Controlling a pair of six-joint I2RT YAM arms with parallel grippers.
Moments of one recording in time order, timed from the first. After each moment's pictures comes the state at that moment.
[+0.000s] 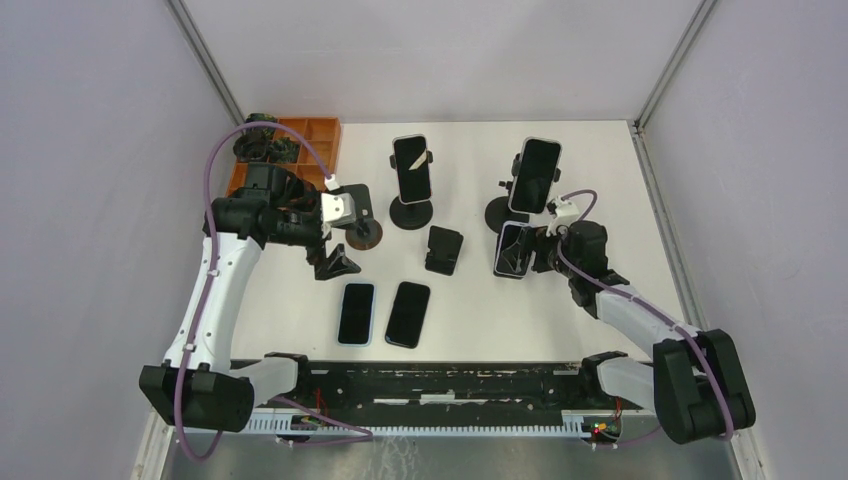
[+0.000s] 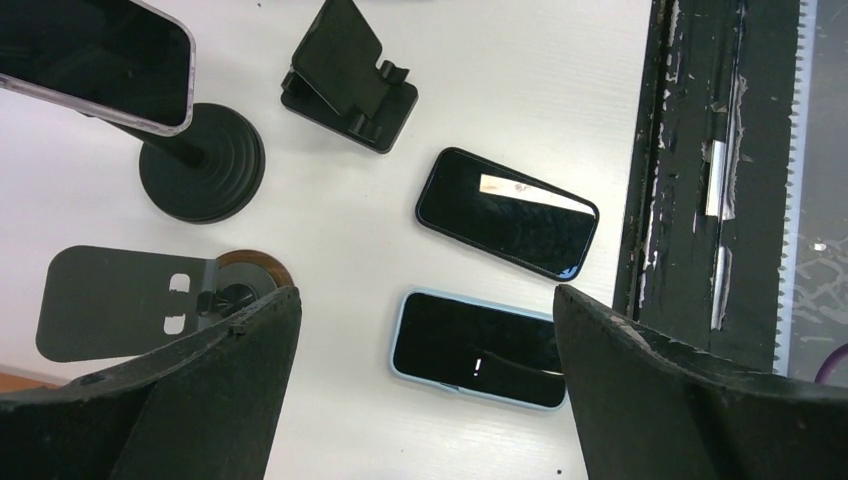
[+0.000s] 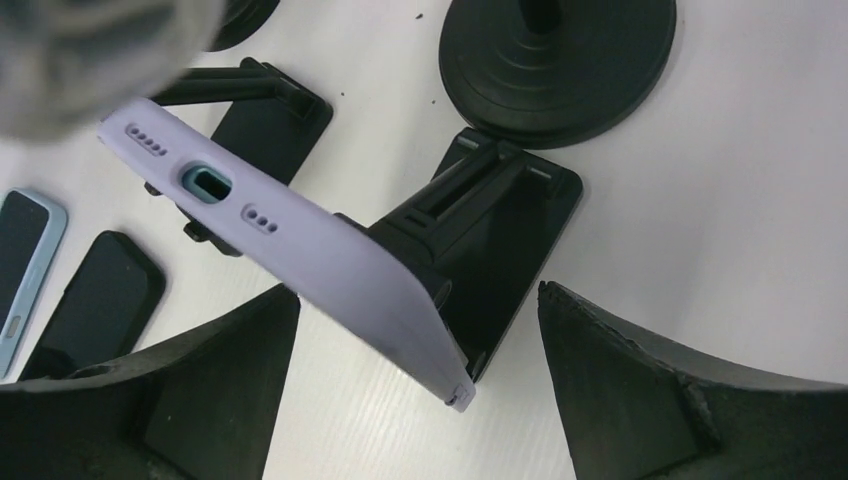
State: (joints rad) left arm -0.09 1.18 1.27 -1.22 0.94 1.12; right arm 0.21 1.13 0.40 0.23 -0.30 0.23
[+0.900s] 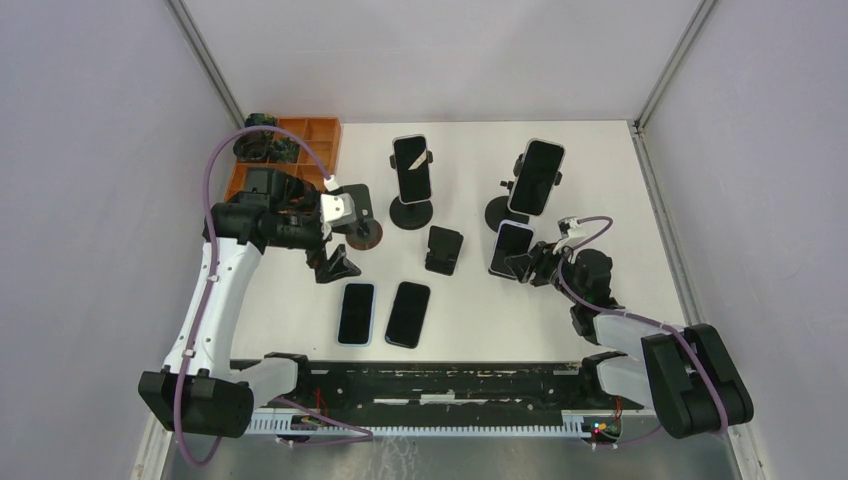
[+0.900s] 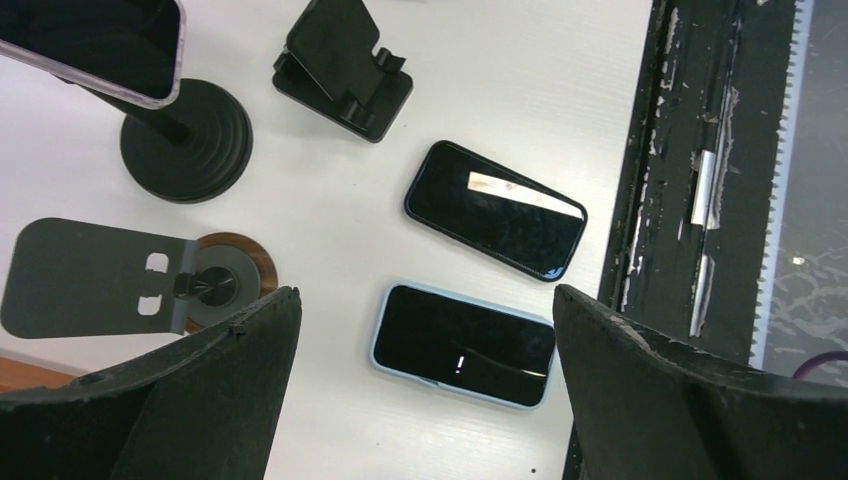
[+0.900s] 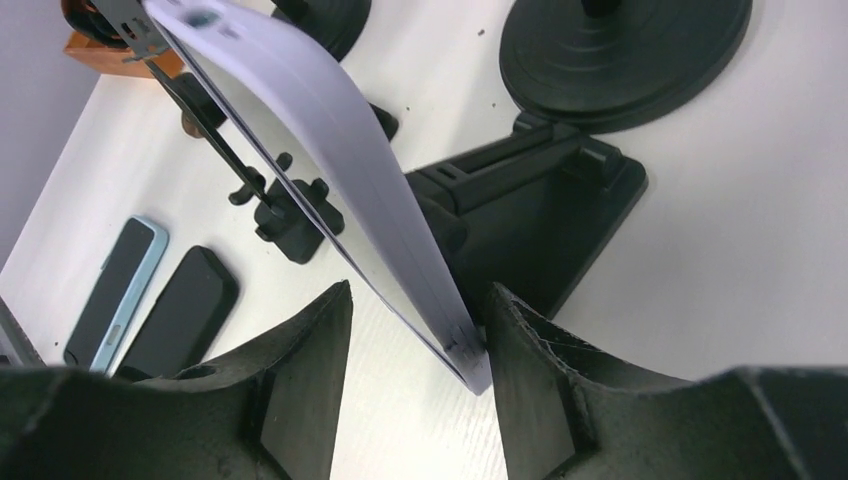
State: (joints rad) left arm -0.09 1.15 1.24 -1.19 0.91 1.04; right arm 0.21 1.18 0.14 0.75 -0.39 0.44
